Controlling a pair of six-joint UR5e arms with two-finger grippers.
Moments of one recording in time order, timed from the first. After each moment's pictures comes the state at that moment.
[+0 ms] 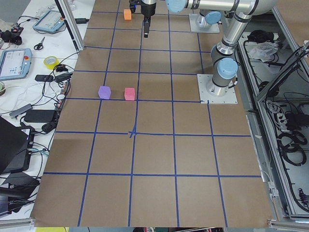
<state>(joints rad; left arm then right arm) -1.56 -1.51 -1.59 -1.52 1.60 0.02 1.62 -1.50 1.48 -1.67 -1.57 0.03</state>
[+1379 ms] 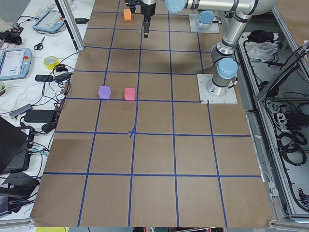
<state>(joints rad) -1.56 -1.52 -1.59 -1.51 1.60 0.02 1.33 -1.07 1.49 -2.00 -1.58 -0.15</state>
